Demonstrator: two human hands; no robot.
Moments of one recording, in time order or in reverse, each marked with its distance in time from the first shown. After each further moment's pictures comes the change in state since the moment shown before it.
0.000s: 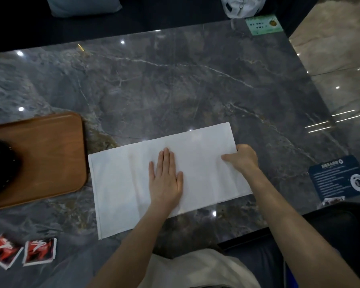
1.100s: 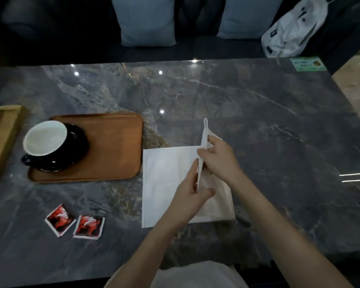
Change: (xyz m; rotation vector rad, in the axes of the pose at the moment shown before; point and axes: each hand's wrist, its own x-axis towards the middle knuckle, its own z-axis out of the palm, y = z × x) left_hand -0.070 -0.040 -0.126 -1.289 -0.236 -0.089; right_hand -0.136 -0.134 0.061 0.306 -0.220 -0.656
